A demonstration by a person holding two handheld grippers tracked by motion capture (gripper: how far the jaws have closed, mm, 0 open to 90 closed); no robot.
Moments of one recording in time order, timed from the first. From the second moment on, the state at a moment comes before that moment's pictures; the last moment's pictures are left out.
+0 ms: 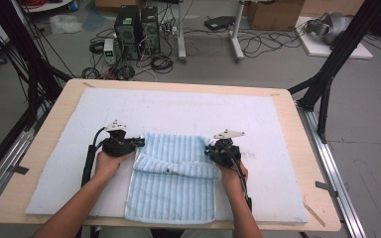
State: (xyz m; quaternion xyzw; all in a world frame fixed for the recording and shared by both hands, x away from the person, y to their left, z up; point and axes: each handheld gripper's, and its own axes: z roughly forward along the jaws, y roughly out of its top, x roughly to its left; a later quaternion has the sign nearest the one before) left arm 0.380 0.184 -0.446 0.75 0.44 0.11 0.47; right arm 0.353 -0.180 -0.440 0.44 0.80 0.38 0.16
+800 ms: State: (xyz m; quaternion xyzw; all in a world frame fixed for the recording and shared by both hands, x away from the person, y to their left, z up) left arm 0.425 0.178 -0.450 0.74 0.45 0.13 0.48; right arm 0.410 -0.182 -0.436 0.47 0.78 0.37 0.19
